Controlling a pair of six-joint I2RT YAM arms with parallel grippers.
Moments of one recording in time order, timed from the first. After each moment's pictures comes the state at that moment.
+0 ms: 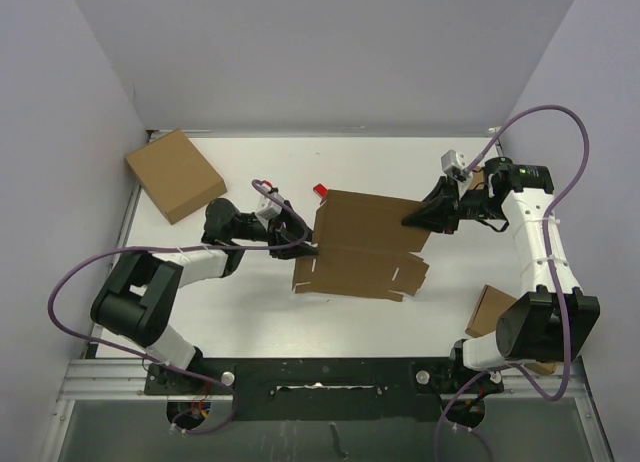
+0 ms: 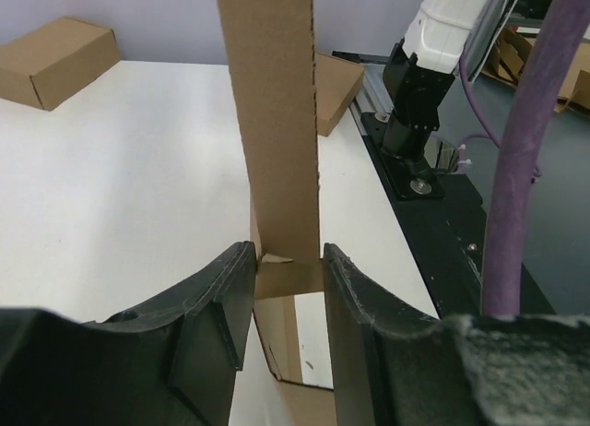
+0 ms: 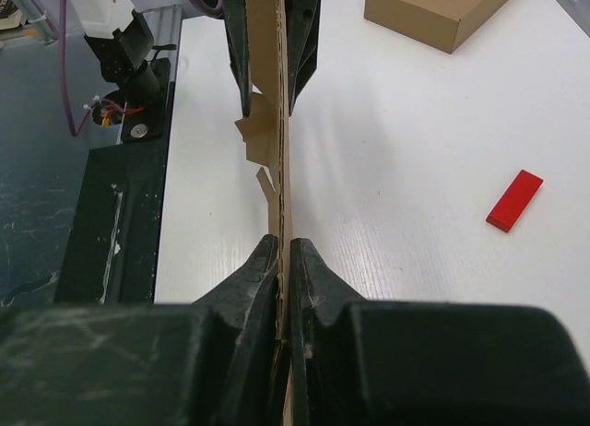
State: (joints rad) left arm -0.42 1.59 0.66 1.22 1.29 -0.44; right arm -0.08 1.43 1.42 -1.48 -1.42 -1.37
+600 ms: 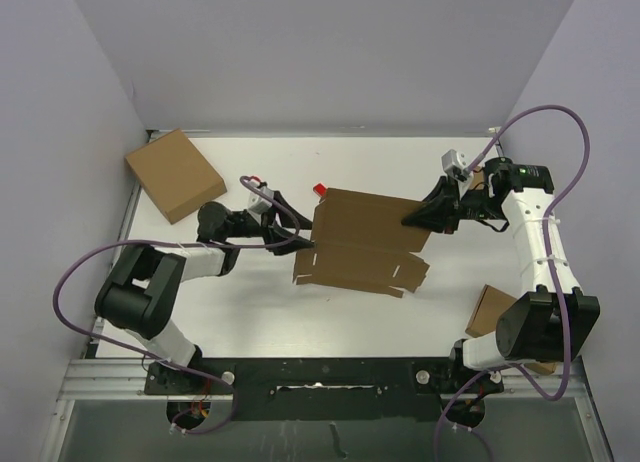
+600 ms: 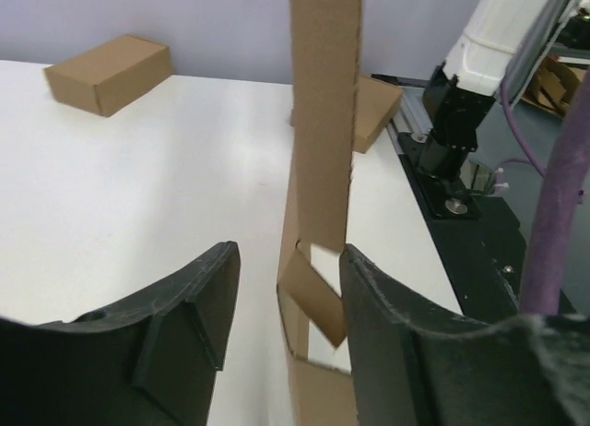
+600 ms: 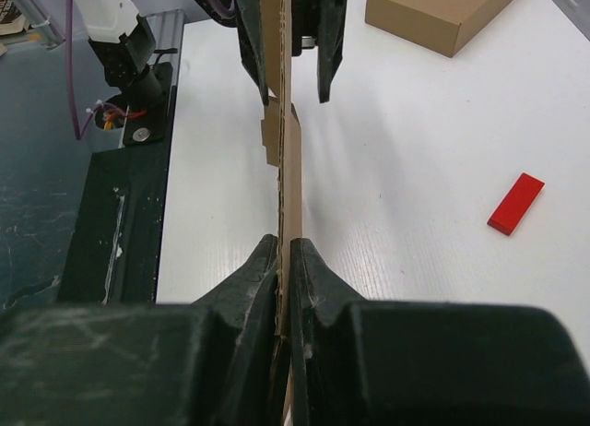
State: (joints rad) left arm -0.40 1.64 0.66 1.36 1.22 -0.50; right arm -0.09 1.43 1.42 -1.49 -1.43 -1.38
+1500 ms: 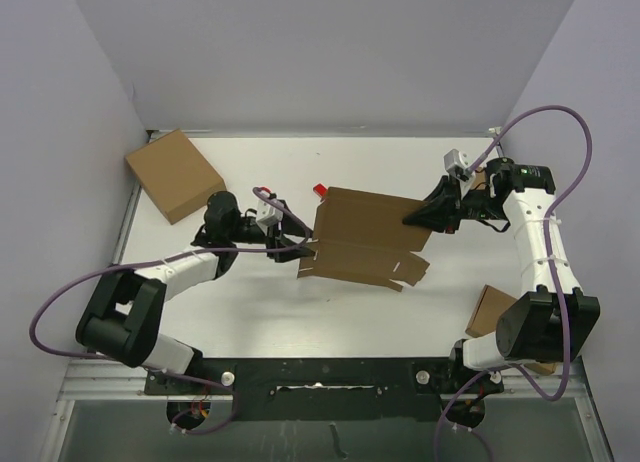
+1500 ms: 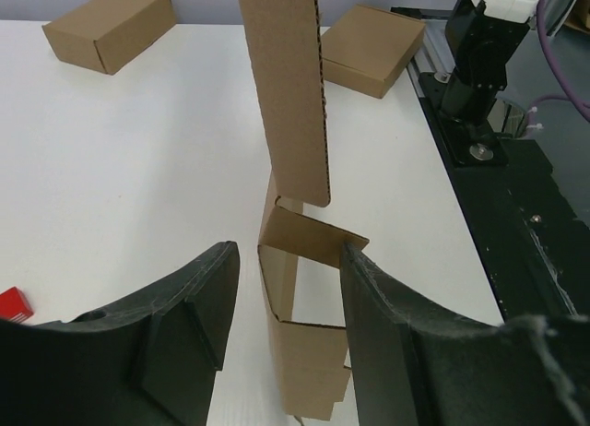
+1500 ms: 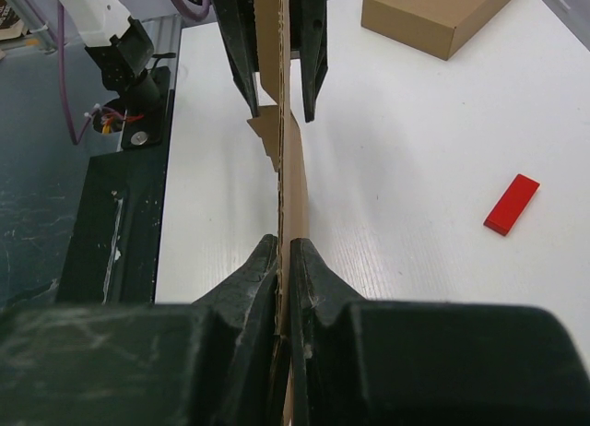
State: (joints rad) left arm -0.40 1.44 0.67 0.73 1.21 -0.01; right arm -0.09 1.43 1.42 -1.49 -1.44 -1.38
